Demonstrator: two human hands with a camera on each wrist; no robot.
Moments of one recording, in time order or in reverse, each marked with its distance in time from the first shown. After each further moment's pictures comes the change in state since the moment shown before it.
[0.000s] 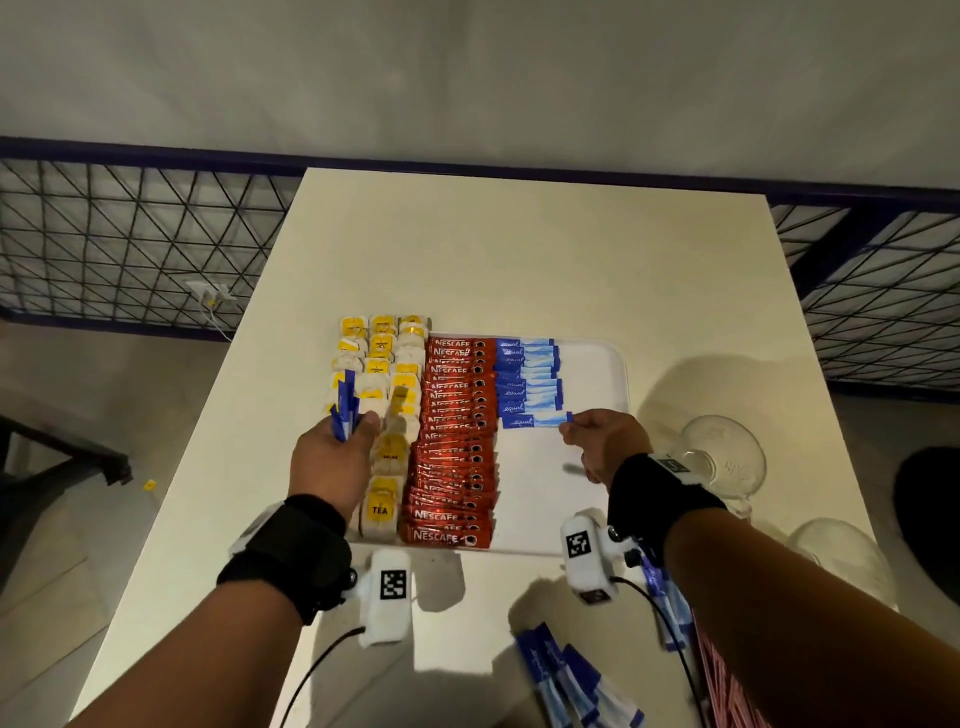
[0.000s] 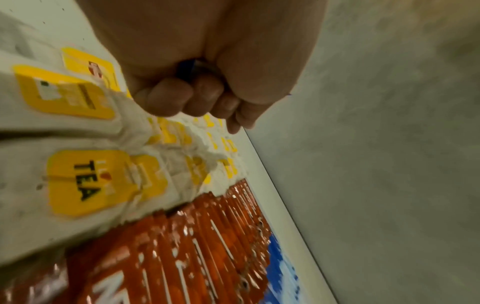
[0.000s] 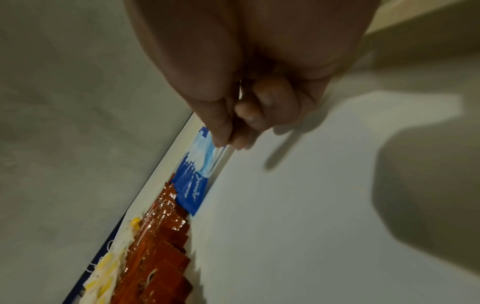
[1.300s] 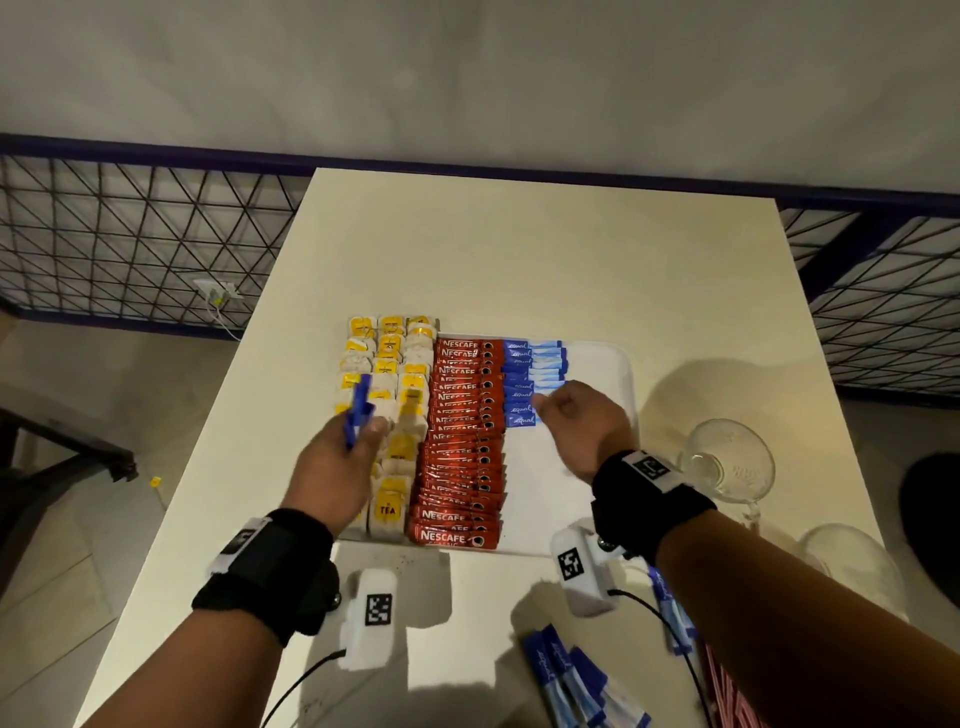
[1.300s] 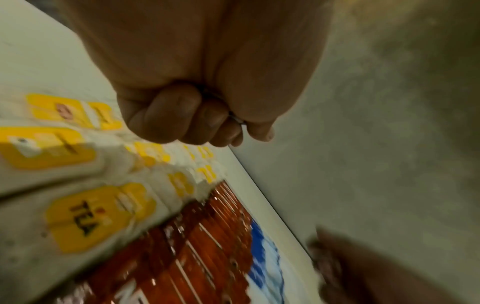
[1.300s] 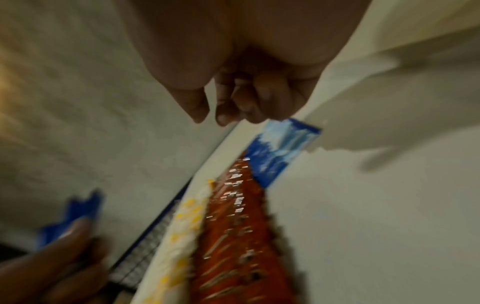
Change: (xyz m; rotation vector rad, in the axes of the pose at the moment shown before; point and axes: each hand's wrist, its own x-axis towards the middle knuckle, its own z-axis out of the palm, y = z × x) left_hand -0.021 0.017 -0.024 0.175 -0.195 0.156; right_hand -0.036 -0.046 0.013 -0.337 0.034 -0.288
